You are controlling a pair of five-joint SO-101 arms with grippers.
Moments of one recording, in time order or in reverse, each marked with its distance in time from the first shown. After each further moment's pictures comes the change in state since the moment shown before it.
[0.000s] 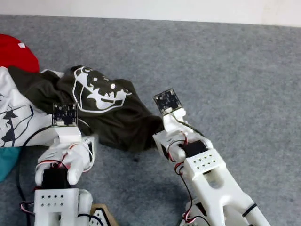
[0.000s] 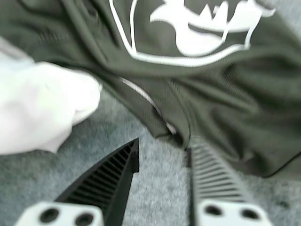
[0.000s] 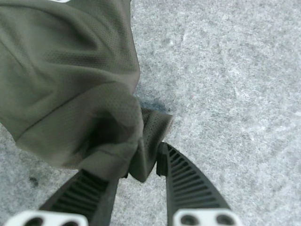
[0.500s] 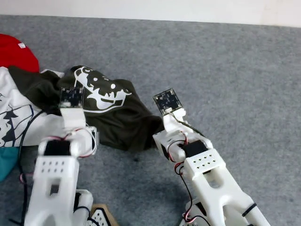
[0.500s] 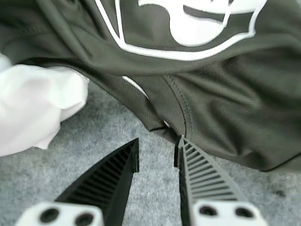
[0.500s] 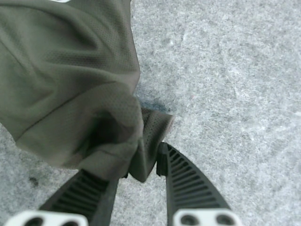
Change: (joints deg) left arm 1.6 27.3 -13.3 -2.5 0.1; right arm 0.0 0.0 0.0 0.0 0.0
